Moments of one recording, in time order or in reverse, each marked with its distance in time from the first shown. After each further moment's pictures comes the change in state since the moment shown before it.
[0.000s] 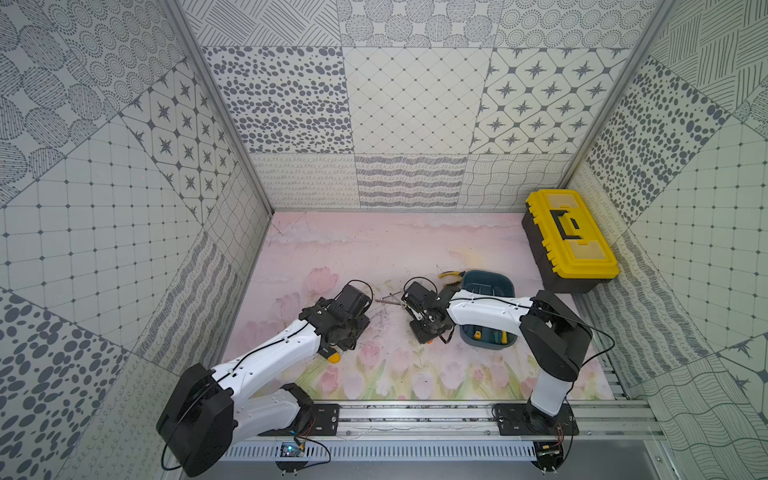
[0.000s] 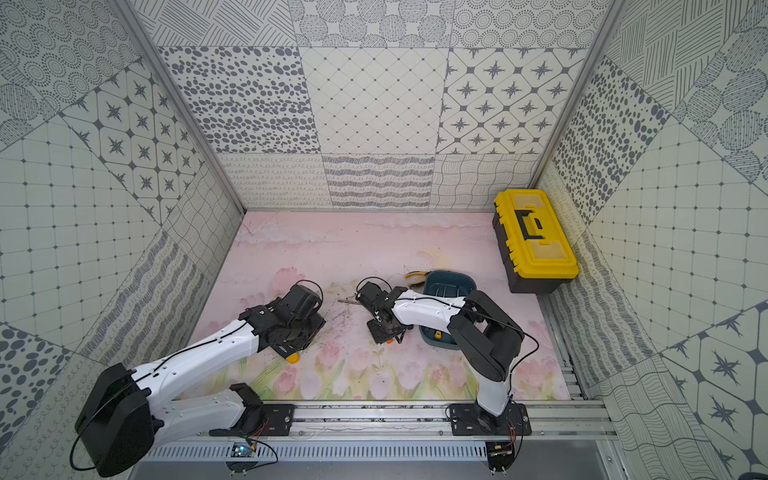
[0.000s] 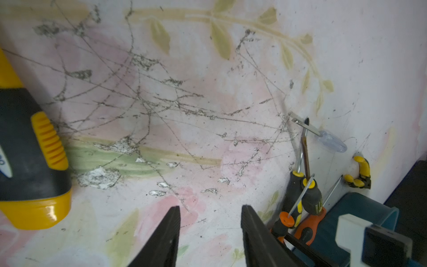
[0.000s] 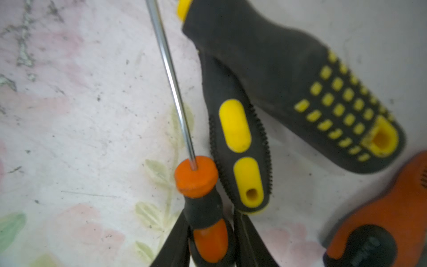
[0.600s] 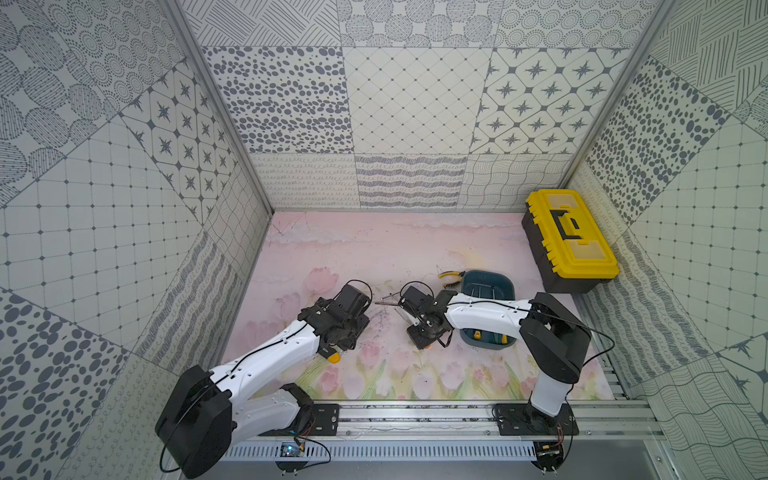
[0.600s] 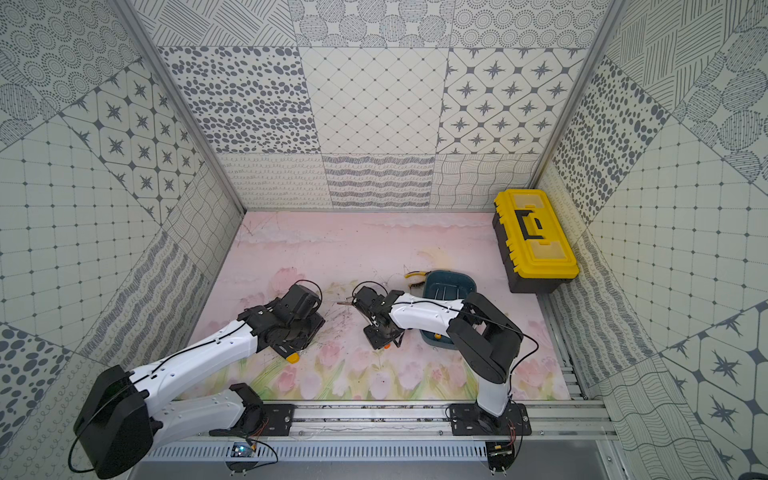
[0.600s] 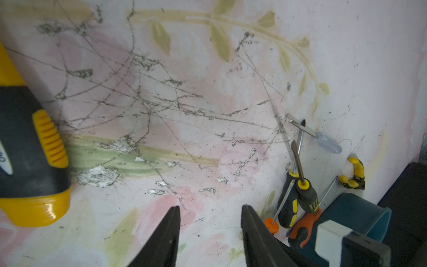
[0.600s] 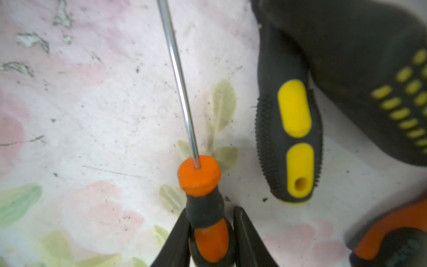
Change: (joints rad) left arm 0.002 -0.011 0.000 -0.001 -0.001 -0.015; right arm 0.040 -0.011 -0.001 -0.013 -0.035 -0.049
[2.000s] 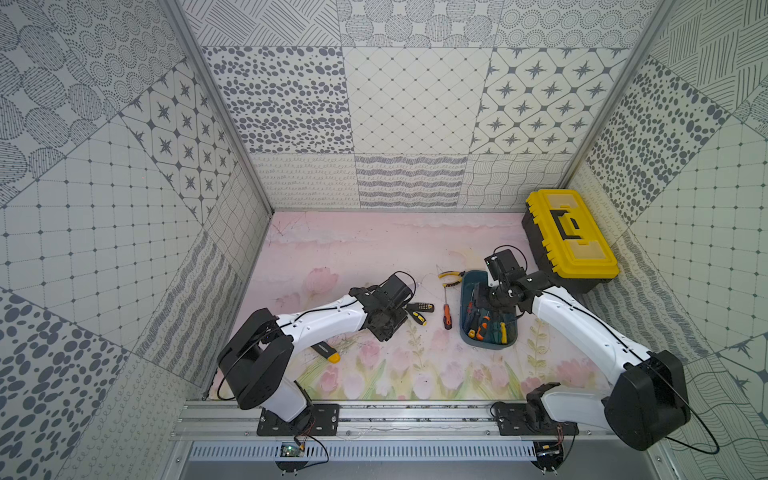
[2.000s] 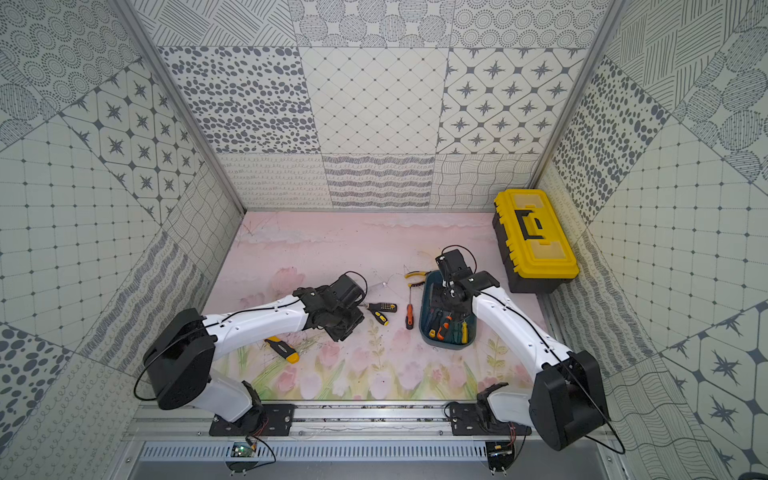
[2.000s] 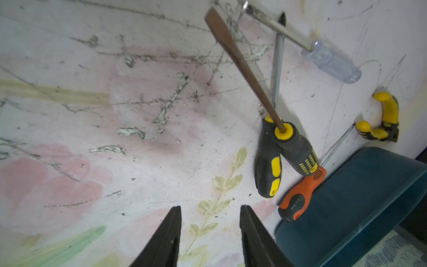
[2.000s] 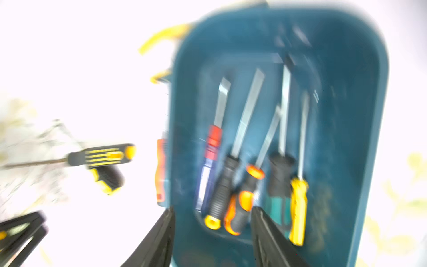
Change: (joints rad) left arm -0.181 0.380 0.258 0.062 0.079 -0.064; right arm -0.504 -0.491 -0.080 -0.117 0.024 0.123
